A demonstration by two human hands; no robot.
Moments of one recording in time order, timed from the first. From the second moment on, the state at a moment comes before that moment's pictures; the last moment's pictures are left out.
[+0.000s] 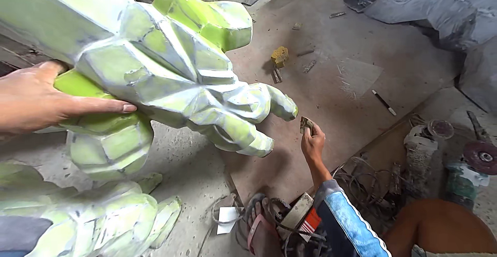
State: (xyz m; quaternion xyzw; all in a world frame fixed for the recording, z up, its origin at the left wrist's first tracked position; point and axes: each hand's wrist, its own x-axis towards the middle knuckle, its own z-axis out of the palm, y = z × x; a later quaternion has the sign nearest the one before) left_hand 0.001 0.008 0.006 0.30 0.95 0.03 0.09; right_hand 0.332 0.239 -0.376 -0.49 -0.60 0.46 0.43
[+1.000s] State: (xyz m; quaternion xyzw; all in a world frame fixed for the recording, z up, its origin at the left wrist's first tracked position) left_hand 0.071 0.057 0.019 0.30 0.95 0.03 0.09; right_hand 0.502 0.179 -0.309 -0.42 -0.61 0.54 0.40
